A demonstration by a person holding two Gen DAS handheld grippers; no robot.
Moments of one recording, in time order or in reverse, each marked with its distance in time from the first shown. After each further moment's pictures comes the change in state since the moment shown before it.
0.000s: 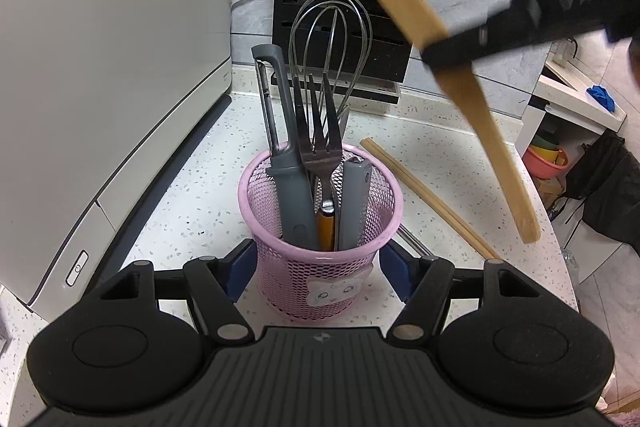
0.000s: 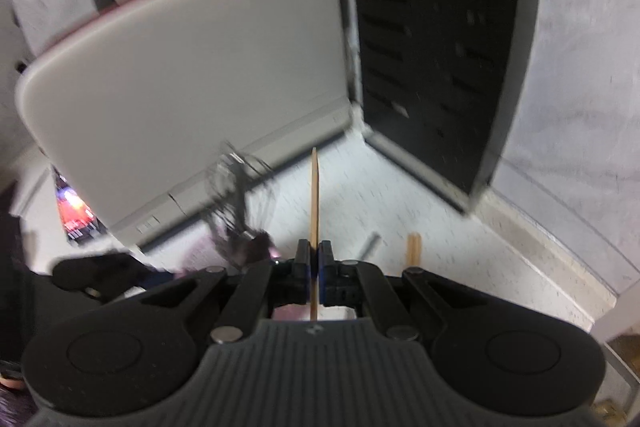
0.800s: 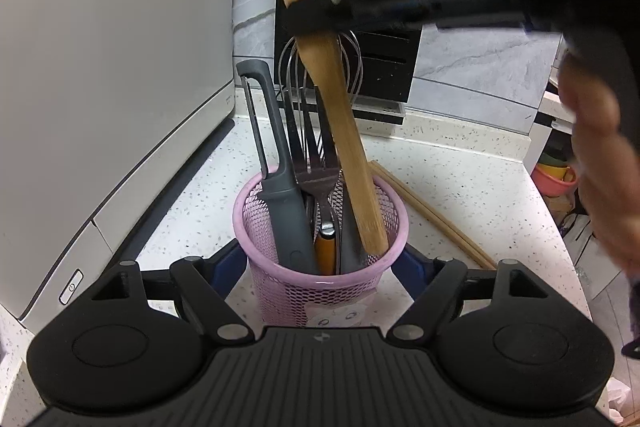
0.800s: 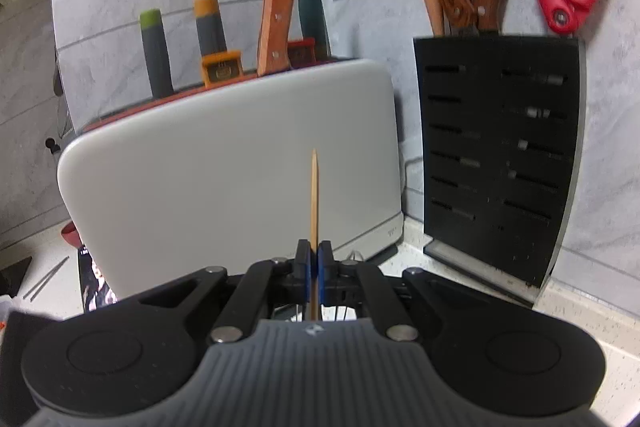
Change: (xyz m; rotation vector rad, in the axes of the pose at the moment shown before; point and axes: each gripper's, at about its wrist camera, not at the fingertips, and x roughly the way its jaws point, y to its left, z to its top) left arm 0.008 -0.007 -0.003 0.014 -0.085 0.025; right arm 0.023 0.049 -0.010 0.005 -0.329 0.026
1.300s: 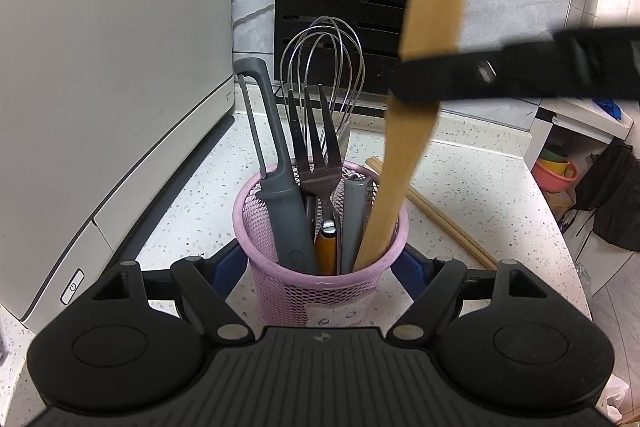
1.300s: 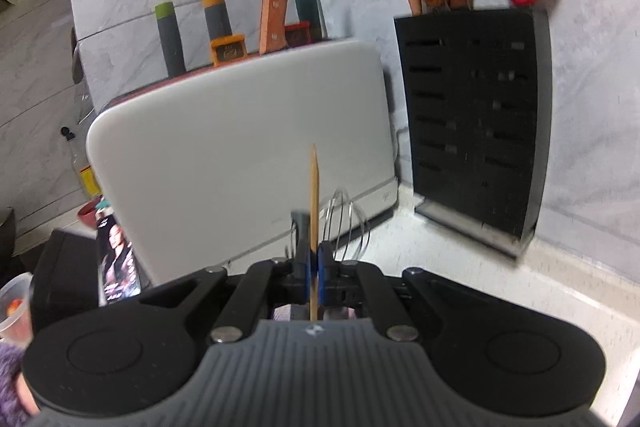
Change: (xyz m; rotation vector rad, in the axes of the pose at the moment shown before) left arm -0.001 0.004 0.004 -0.002 0.019 0.002; right arm -0.046 -0.011 -0.023 0.024 0.072 0.043
